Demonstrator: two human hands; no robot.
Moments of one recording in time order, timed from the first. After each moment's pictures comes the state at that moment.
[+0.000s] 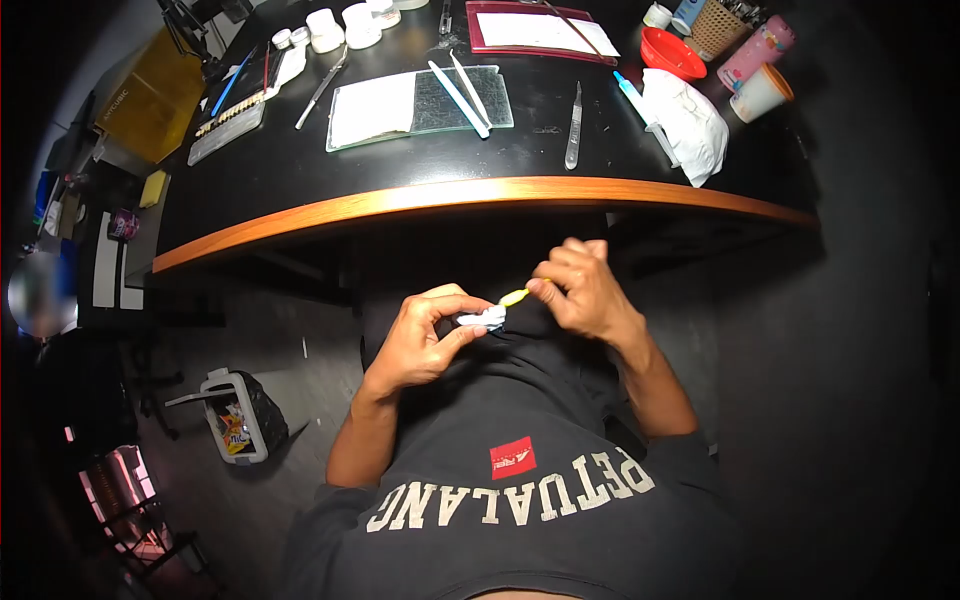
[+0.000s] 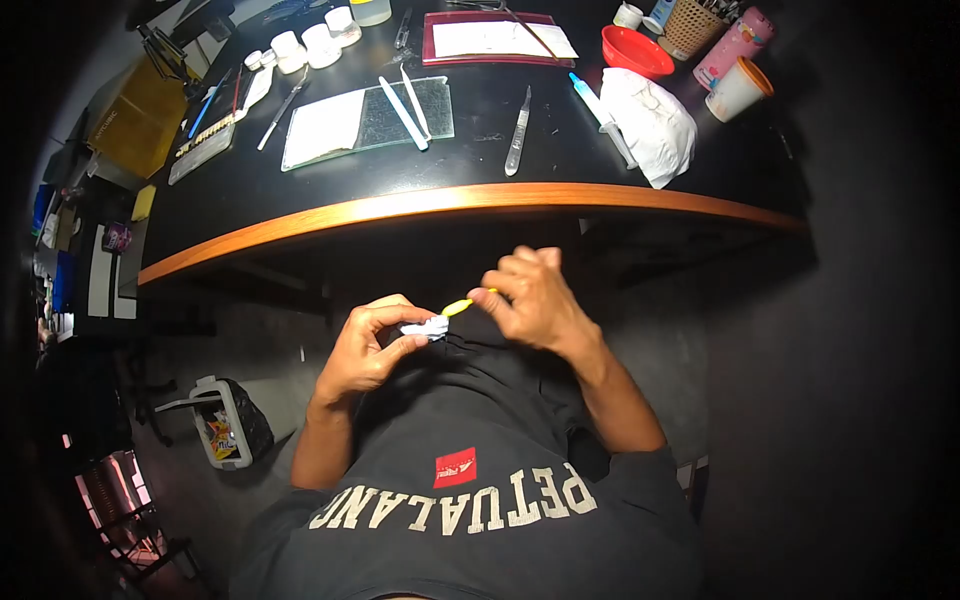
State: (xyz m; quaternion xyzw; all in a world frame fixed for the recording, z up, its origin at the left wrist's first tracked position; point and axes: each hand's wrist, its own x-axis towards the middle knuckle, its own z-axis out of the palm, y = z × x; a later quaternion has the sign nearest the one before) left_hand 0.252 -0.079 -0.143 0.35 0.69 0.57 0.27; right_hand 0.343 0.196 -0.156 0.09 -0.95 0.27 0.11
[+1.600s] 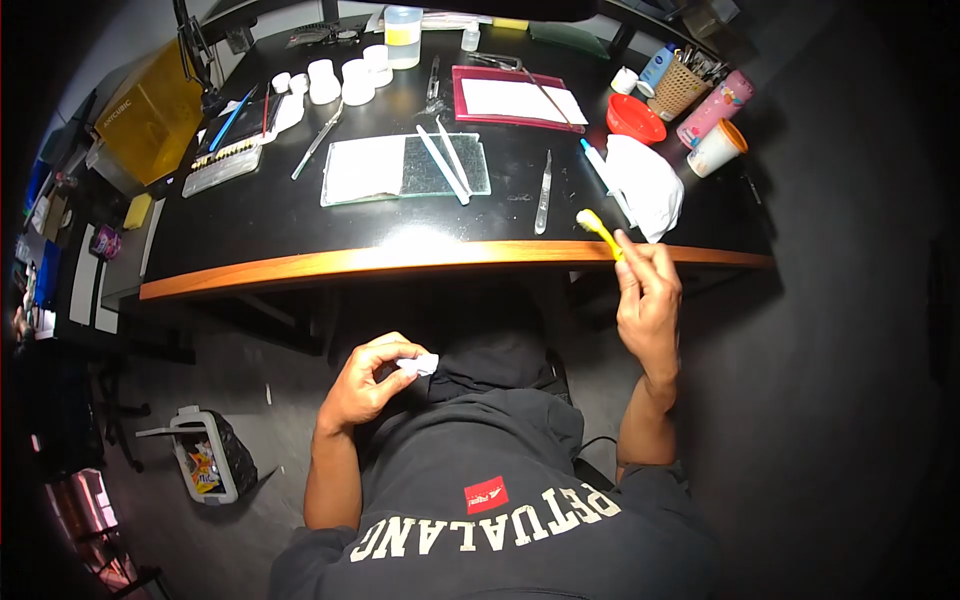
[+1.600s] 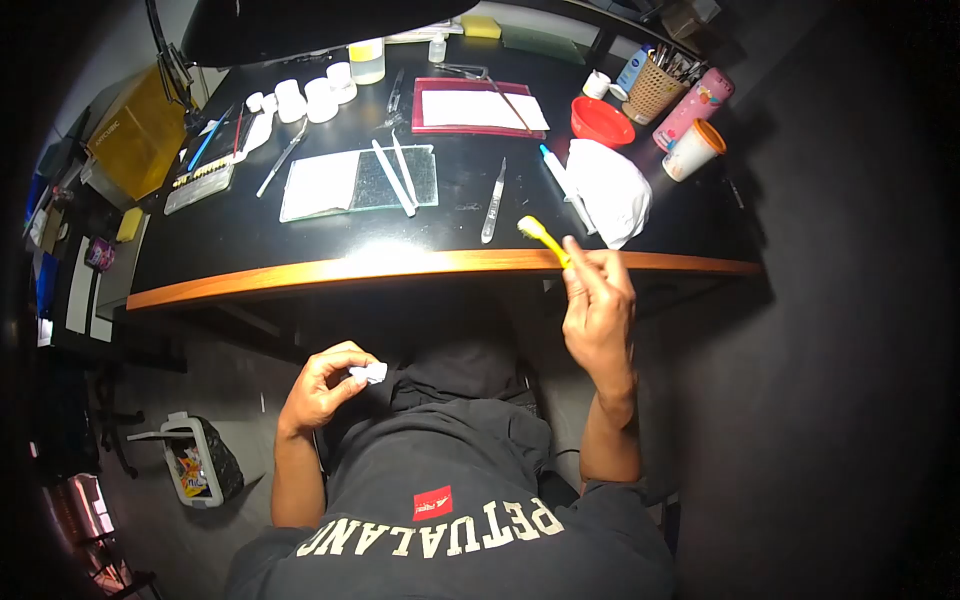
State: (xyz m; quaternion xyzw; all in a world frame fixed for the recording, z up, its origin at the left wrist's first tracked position) left_hand 0.229 -0.122 -0.162 0.34 0.63 0.63 0.30; right_hand 0.355 0.247 -0.066 -0.07 -0.91 0.23 0.33
